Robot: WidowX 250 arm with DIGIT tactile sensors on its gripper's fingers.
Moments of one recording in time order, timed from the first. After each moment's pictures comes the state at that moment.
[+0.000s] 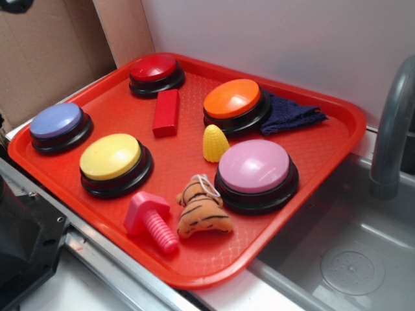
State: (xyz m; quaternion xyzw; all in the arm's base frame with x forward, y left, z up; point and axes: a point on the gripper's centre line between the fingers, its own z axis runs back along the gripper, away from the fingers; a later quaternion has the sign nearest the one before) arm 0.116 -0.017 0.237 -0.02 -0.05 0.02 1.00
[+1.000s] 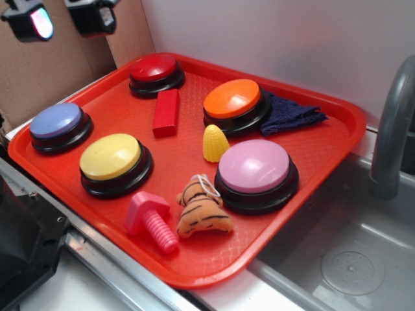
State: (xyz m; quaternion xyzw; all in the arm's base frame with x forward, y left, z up) arm 0.187 0.033 0.165 -0.04 -0.01 0.29 0.96
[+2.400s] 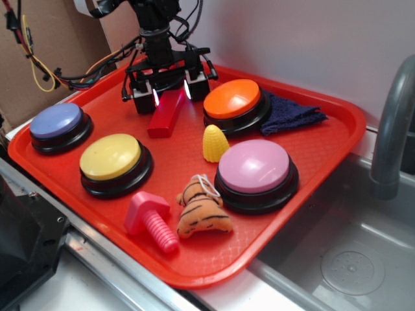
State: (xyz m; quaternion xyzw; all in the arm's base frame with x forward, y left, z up) arm 0.305 0.062 0.016 -0.02 -0.03 0.49 0.87
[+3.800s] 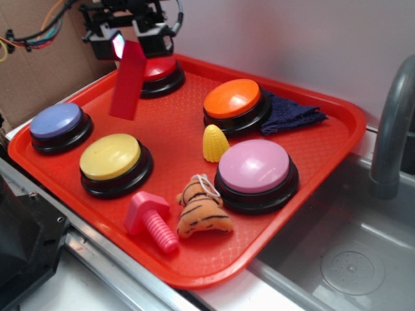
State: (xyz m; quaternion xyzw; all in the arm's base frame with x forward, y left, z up) arm 0.246 0.035 0.129 -0.03 -0.04 0.22 0.97
